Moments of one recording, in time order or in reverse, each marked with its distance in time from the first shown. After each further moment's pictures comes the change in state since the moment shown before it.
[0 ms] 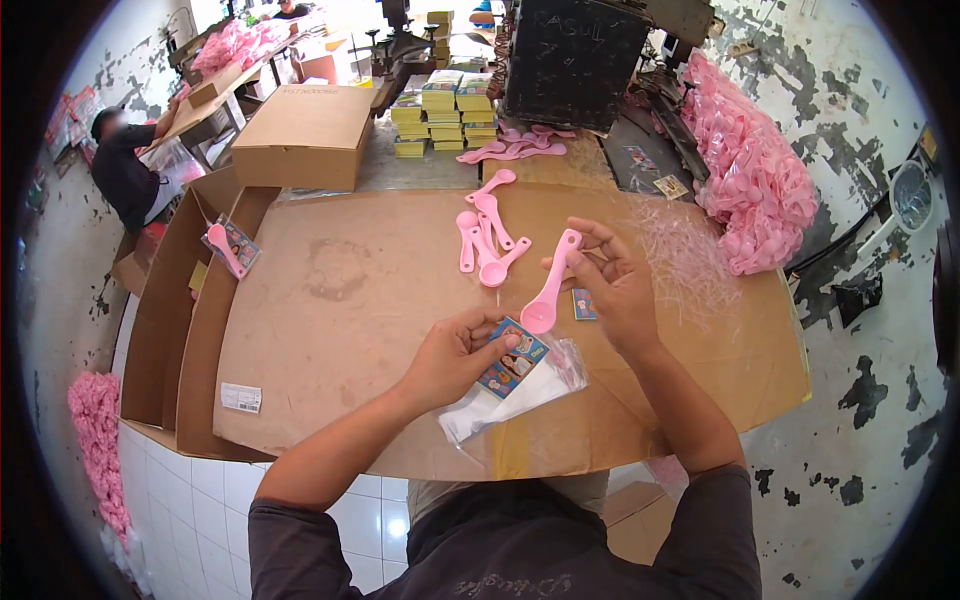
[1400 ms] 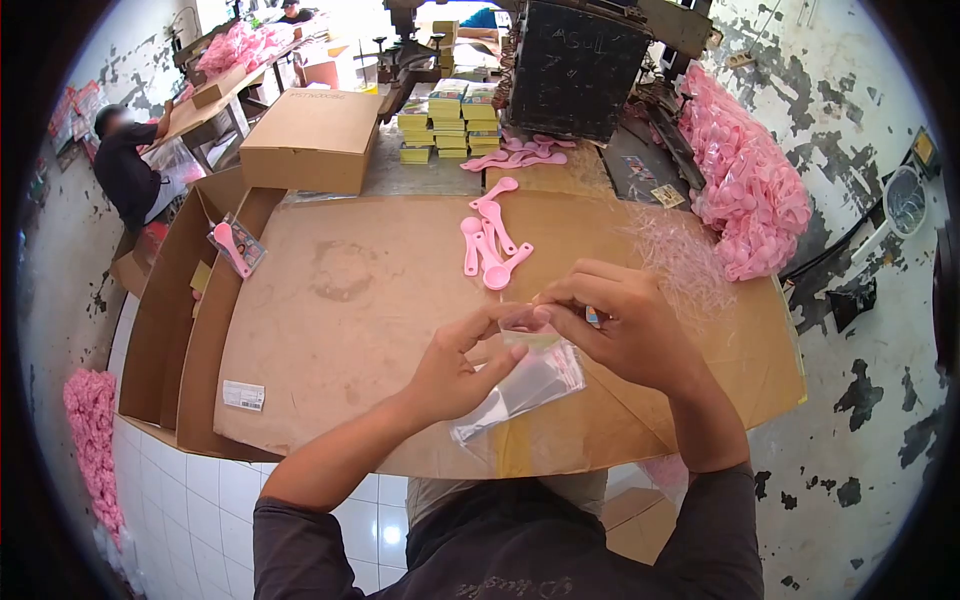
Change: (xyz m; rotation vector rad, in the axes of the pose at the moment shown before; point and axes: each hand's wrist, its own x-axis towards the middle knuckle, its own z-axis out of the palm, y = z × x) left_hand -0.019 0.029 0.012 0.366 0.021 0.457; right_hand -0.018 -0.099 0.035 -0.855 -0.363 -0.336
